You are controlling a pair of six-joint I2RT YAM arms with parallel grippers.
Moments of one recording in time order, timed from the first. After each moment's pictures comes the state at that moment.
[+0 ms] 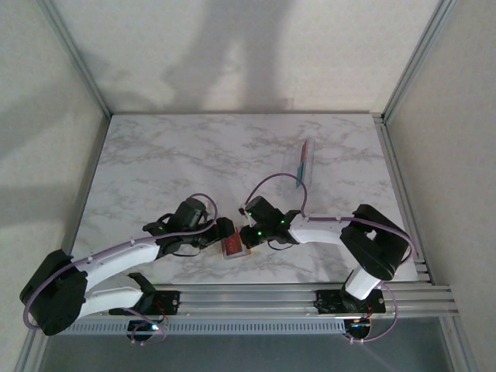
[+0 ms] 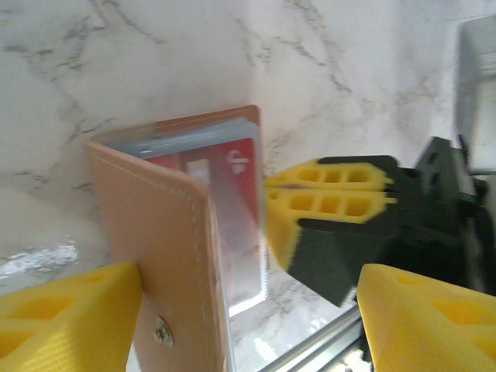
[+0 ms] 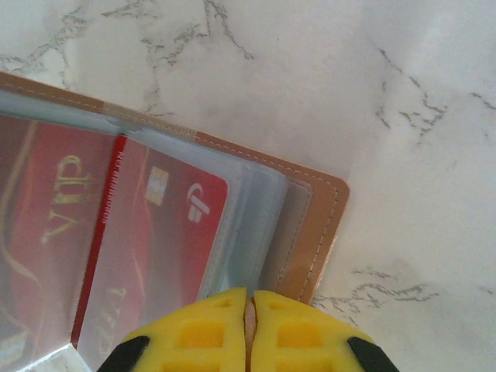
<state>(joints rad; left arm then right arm) -0.68 1.13 0.49 -0.16 0.28 -1.05 0.97 1.65 0.78 -0.10 -0.19 0.49</state>
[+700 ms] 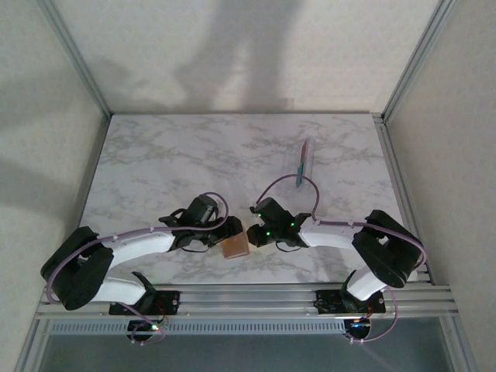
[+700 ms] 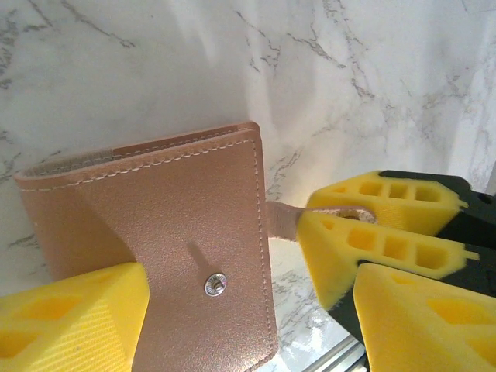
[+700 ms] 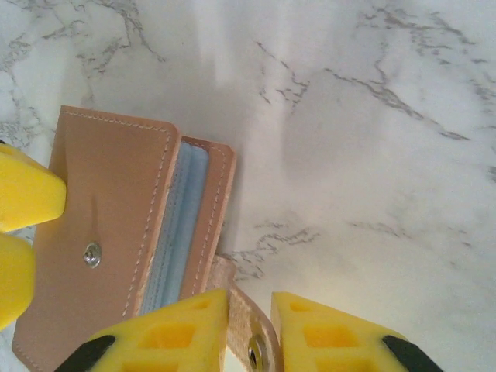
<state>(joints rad) -0.70 1.36 0.55 -0.08 0.30 -1.06 0.93 1.53 0.68 -0.11 -0.11 0.53</state>
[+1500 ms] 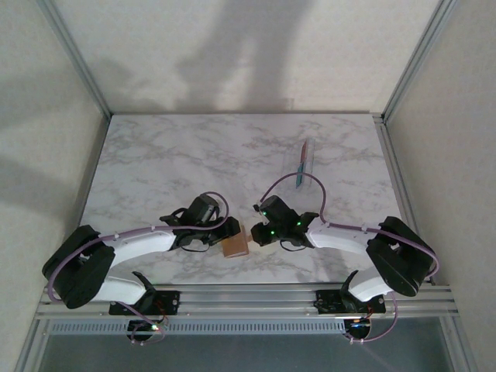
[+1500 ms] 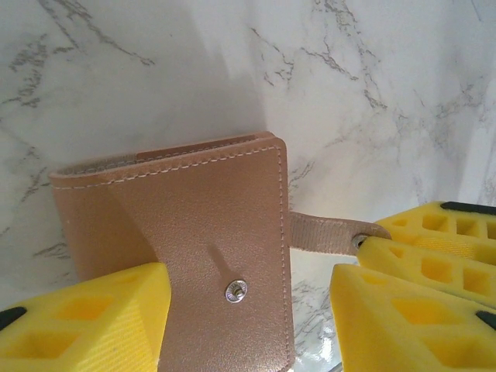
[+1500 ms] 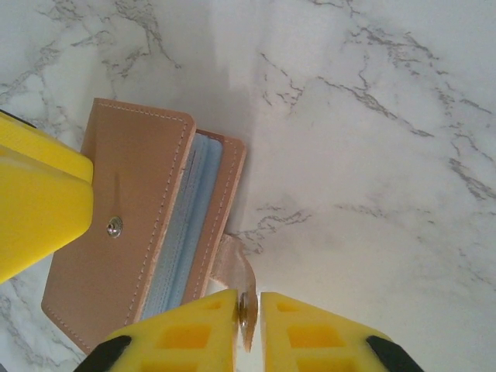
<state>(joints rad) -0.70 1.35 0.55 -0.09 0.26 -1.05 0.92 1.45 0.68 -0.18 -0.13 0.51</state>
